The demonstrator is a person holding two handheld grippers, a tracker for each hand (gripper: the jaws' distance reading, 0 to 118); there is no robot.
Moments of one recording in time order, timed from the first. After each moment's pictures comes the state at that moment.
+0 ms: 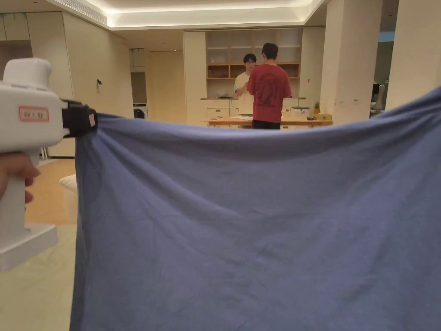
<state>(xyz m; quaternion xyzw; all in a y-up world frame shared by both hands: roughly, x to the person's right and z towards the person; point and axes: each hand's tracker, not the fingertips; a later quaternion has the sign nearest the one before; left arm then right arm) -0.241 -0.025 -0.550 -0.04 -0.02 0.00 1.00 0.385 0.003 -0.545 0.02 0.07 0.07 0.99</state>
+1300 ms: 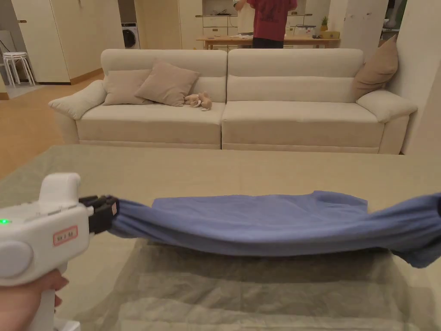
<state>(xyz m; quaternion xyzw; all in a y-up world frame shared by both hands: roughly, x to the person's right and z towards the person) -0.243 -0.348 -0.509 -0.21 -0.07 0.06 0.97 0.389 -0.327 -0.474 -0.12 0.10 0.02 0.99</state>
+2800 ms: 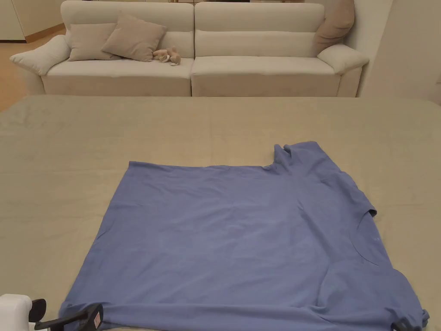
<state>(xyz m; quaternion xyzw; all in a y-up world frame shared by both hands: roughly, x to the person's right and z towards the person) -0.239 -0.485 -0.214 -0.27 -0.10 0.06 0.96 0.386 -0.496 -0.167 -0.22 0.05 0.02 0.97</state>
